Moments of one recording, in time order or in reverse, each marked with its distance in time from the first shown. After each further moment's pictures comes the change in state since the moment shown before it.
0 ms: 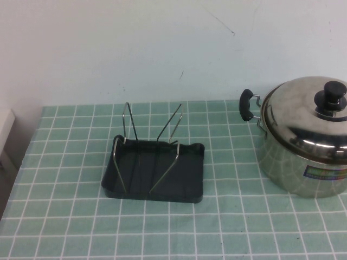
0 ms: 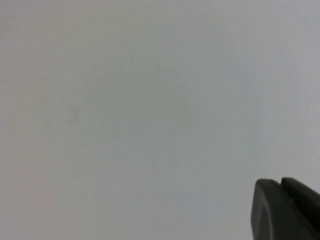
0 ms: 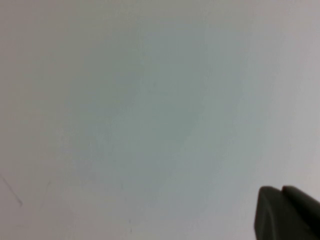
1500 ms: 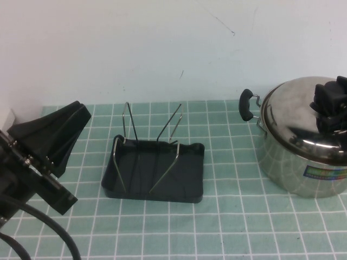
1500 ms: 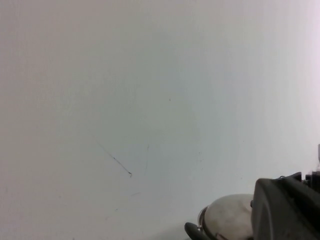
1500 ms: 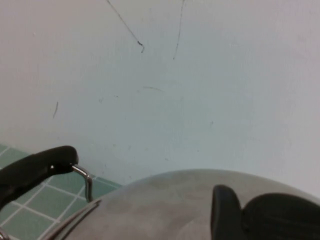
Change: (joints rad) right arm 0.011 1.411 -0.351 -0.378 -0.674 0.357; left arm 0.000 0.682 0.048 0.864 -0.866 -0.879
